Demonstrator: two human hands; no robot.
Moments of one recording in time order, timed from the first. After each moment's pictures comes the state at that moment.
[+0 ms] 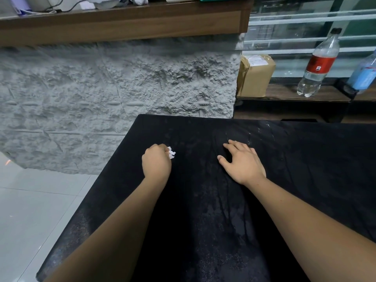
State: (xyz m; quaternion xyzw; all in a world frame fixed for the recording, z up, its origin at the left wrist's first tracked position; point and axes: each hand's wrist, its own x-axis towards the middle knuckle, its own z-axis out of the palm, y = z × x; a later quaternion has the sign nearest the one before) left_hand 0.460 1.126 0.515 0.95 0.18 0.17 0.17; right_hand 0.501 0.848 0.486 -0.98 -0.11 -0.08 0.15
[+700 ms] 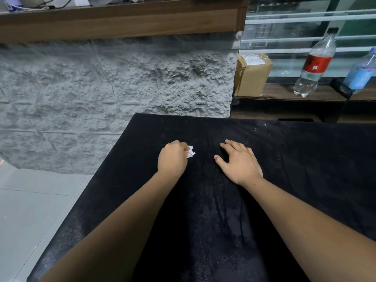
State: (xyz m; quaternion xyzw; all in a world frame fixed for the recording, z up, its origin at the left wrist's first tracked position) left_hand 0.482 1.085 0.510 0.97 0.02 0.14 0.18; right_hand 0.502 0.846 0.486 -0.98 -0.11 -0.07 0.15
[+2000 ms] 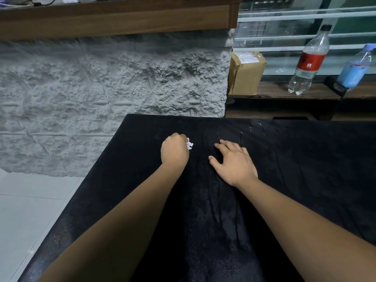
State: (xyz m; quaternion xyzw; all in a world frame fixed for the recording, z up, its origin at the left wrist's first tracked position) left_hand 0.523 1.062 0.508 0.97 0.04 0.16 0.16; right_hand 0.505 0.848 0.480 -0.98 -0.11 -0.09 0.13
